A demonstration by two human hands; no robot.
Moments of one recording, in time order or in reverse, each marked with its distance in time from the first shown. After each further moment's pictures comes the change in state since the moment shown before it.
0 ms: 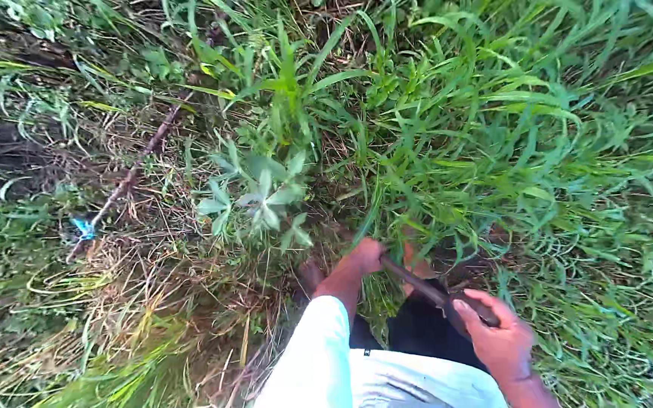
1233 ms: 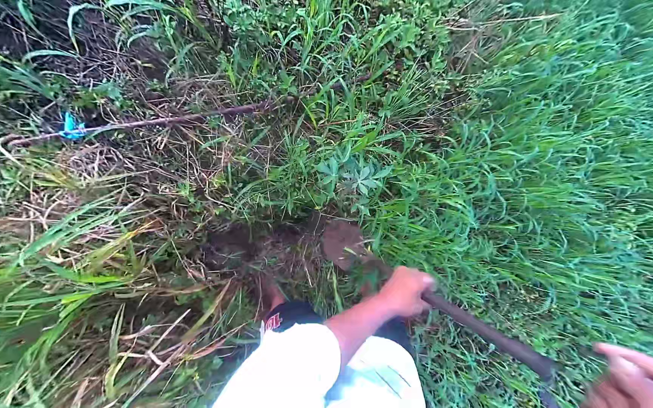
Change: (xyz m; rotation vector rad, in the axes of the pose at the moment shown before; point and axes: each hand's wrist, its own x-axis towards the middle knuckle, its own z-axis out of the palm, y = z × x) left_hand -0.220 0.173 -0.017 -0.362 0.840 0.344; right_hand -0.087 -0.301 -0.198 0.126 -0.242 0.156
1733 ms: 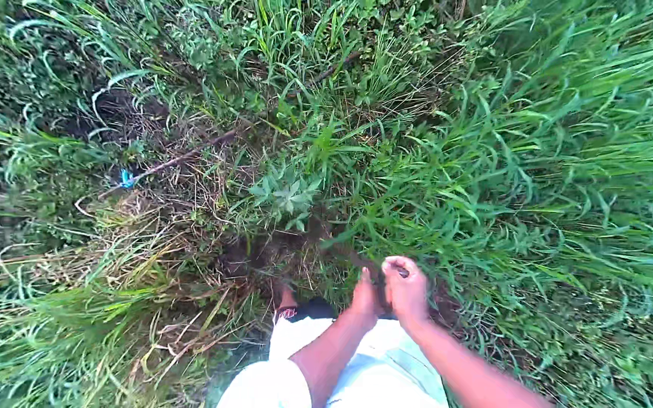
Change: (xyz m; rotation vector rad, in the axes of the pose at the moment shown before) left_hand 0.100 0.046 0.081 -1.340 0.551 -1.140; right_hand 0.230 0.141 0.075 0.281 -0.170 0.069
